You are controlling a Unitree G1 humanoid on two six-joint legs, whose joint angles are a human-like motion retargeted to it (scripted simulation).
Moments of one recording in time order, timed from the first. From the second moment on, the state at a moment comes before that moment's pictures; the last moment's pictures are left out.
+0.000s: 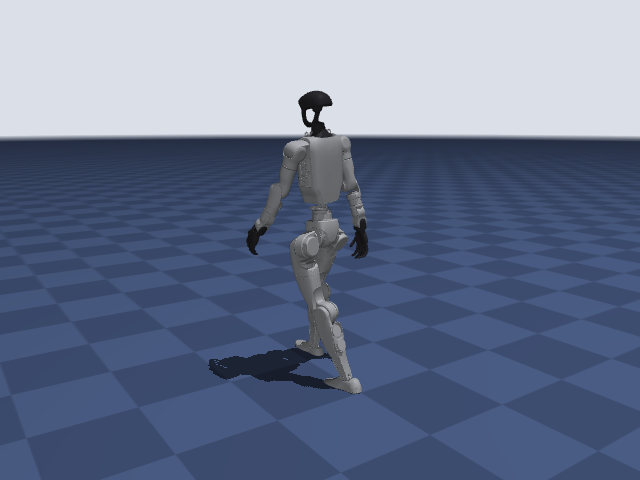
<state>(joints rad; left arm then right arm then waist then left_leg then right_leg) -0.35 0.18 0.36 1.41 0.51 -0.27 -0.11 0.20 -0.10 -0.34 1.60 -0.17 -0.20 0.04 -0.04 -0.11 -0.08 0.20 -0.14 -0.06 0.09 -0.27 0.13 -0.46 -0.15 -0.17 0.22 0.04 0.06</state>
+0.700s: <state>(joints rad) 0.22 0.03 0.39 1.51 0.65 -0.19 0.01 -0.25 -0.10 -0.24 1.24 0.06 -0.24 0.02 0.14 -0.10 0.00 -0.32 -0.08 0.13 0.11 0.01 0.02 0.13 0.03 -0.24 0.07 -0.16 -0.12</state>
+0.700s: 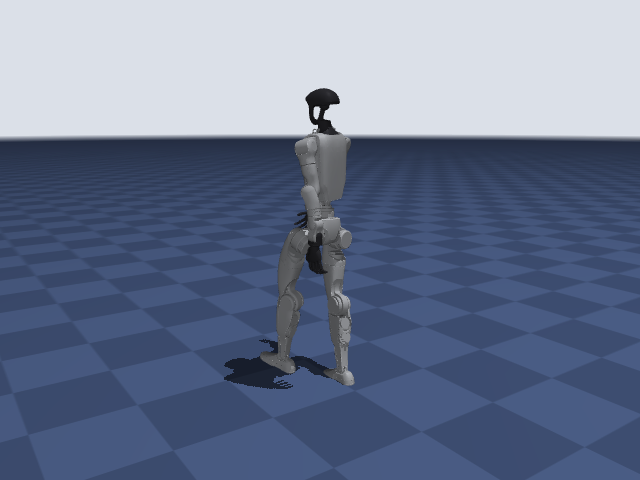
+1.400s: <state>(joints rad) -0.28 0.10 0.30 1.42 0.44 -0.24 -0.10 0.14 -0.09 -0.30 1.56 -0.12 -0.18 0.07 0.03 -0.06 -0.07 0.05 -0.16 -0.02 0.14 -0.18 0.14 -0.38 -0.14 -0.19 0.47 -0.02 0.07</state>
